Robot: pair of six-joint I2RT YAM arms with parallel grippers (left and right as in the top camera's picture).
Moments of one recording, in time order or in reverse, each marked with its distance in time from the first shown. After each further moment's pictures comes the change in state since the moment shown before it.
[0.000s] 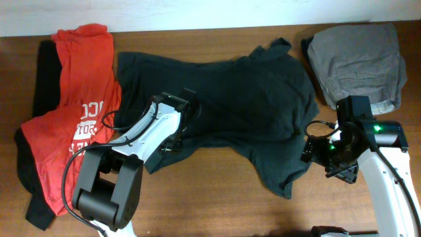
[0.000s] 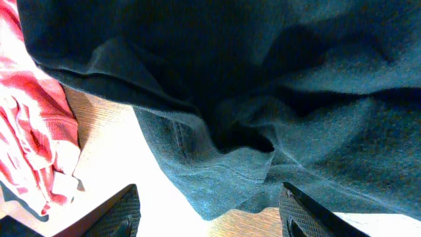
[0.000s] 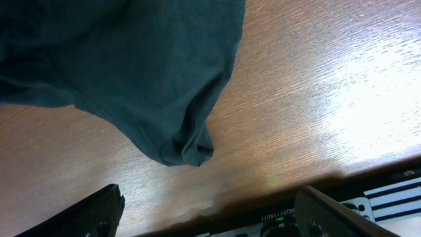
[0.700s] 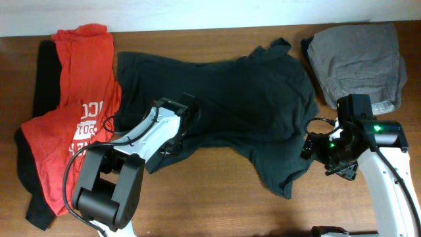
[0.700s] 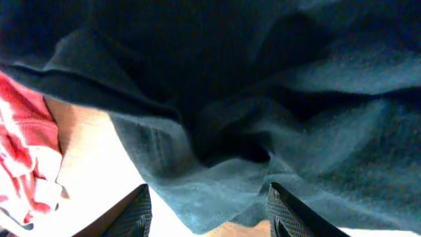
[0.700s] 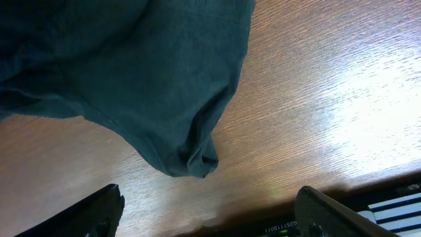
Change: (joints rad) left arm 0.000 0.000 -0.066 0.077 0.011 0.003; right arm 0.000 0.000 0.000 0.039 0.000 0.000
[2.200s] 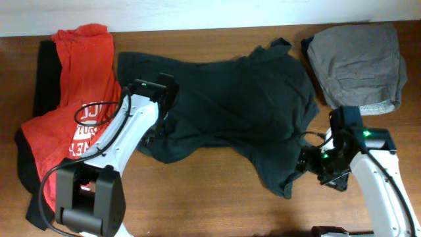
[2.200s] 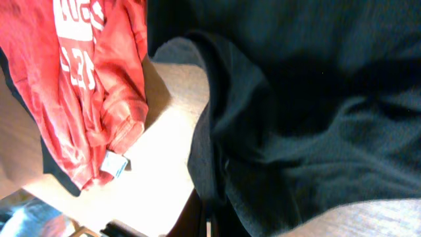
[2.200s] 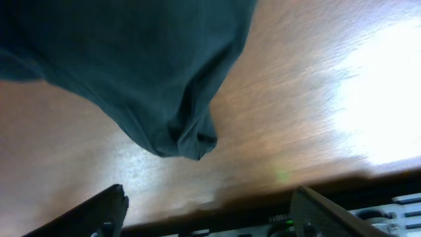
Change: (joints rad) left arm 0.122 -0.094 0.168 -0.225 -0.038 0.007; right arm 0.000 -0.002 -0.164 0.040 -0.076 -0.035
